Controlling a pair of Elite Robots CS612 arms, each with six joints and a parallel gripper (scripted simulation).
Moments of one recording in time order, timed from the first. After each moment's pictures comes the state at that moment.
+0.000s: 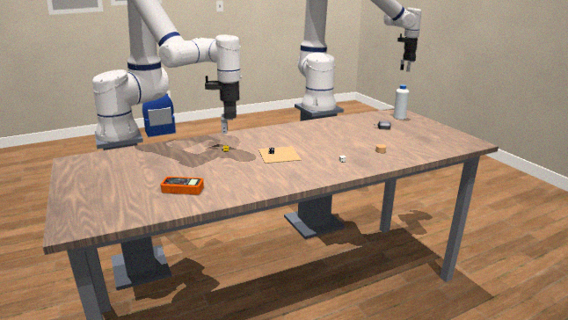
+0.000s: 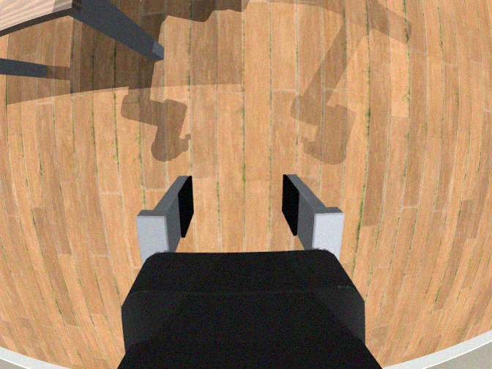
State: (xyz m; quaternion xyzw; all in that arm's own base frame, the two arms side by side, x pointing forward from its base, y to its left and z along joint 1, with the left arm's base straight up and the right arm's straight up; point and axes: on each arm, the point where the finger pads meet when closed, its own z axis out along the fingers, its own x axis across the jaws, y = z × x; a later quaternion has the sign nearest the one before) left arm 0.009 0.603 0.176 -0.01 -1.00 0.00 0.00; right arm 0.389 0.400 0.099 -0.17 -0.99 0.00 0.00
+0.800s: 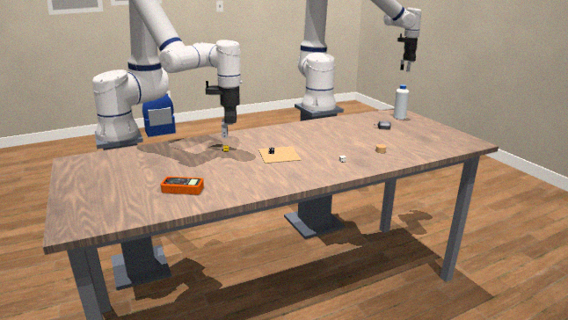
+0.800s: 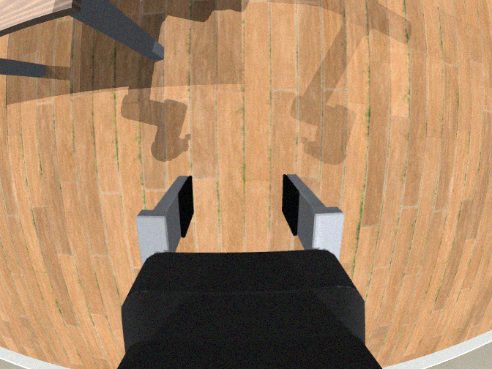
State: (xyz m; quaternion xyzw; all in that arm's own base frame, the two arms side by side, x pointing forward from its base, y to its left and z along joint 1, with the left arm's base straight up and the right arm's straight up) left arm 0.009 0.603 0.176 -0.01 -1.00 0.00 0.00; right arm 0.390 0.400 0.079 -0.17 -0.99 0.00 0.00
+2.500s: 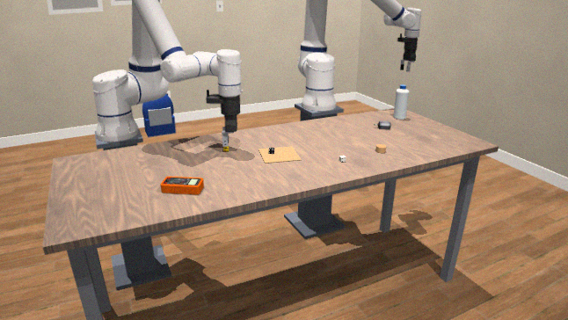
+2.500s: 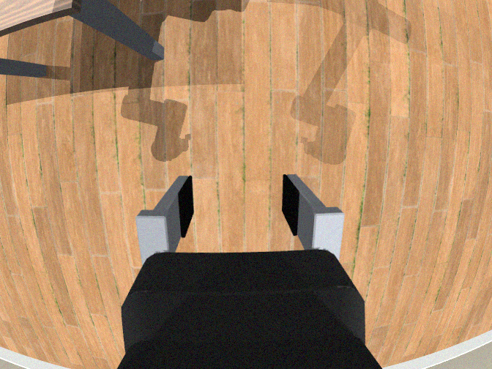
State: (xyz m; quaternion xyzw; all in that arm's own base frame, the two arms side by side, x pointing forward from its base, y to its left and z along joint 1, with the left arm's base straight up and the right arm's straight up) left arm 0.009 0.603 0.176 -0.01 -1.00 0.00 0.00; right arm 0.391 0.401 0.045 -0.17 -0.99 0.00 0.00
